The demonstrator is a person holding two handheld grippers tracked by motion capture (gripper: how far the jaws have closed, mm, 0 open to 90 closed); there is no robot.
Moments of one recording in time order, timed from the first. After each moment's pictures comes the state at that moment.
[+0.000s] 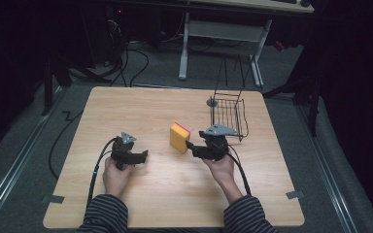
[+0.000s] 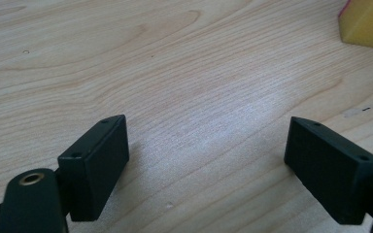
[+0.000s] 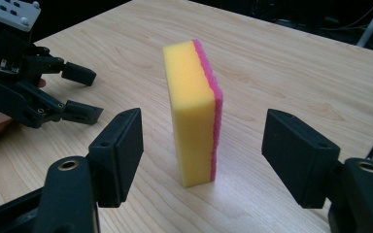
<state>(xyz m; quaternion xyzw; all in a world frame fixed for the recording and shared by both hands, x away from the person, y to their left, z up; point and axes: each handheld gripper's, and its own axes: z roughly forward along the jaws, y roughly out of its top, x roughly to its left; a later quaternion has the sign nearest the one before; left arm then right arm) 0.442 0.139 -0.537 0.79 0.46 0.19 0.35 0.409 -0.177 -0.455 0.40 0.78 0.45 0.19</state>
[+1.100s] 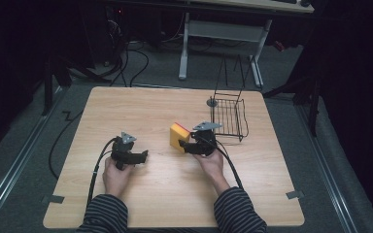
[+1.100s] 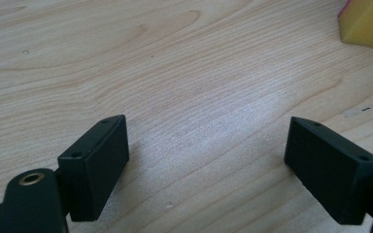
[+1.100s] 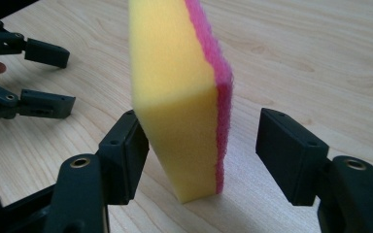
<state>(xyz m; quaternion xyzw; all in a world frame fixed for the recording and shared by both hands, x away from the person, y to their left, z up) 0.442 0.139 -0.537 0.79 0.46 0.19 0.35 0.447 -0.156 -0.491 0.42 0.79 0.41 0.15</state>
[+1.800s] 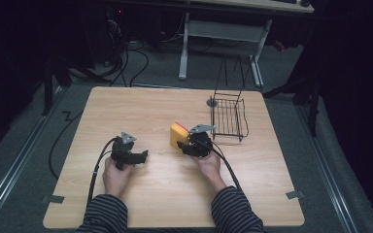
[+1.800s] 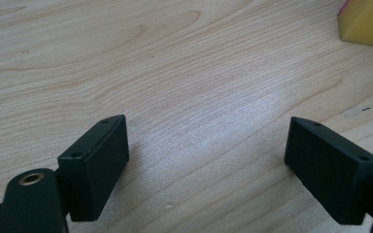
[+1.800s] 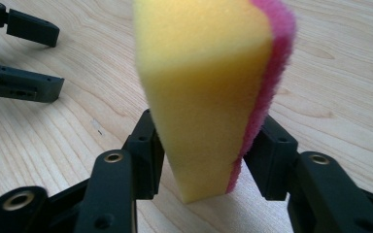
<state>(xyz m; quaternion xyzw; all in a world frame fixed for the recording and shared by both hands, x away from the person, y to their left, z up) 0.442 0.139 -0.537 0.79 0.46 0.19 0.35 0.451 -0.146 -0.507 0.41 0.81 0.40 0.16</state>
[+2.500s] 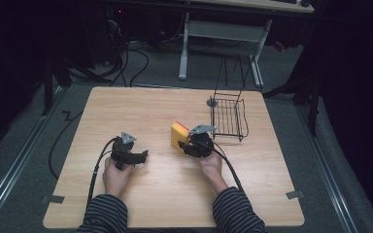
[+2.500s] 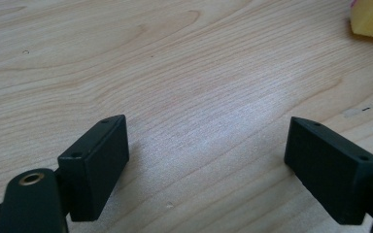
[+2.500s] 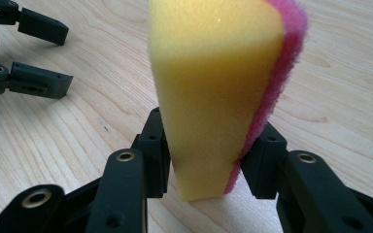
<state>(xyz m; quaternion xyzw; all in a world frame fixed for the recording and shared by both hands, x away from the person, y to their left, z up) 0.442 0.139 -0.537 0.79 0.46 0.19 0.35 0.445 -0.148 -0.500 0.40 0.81 0.40 0.16</state>
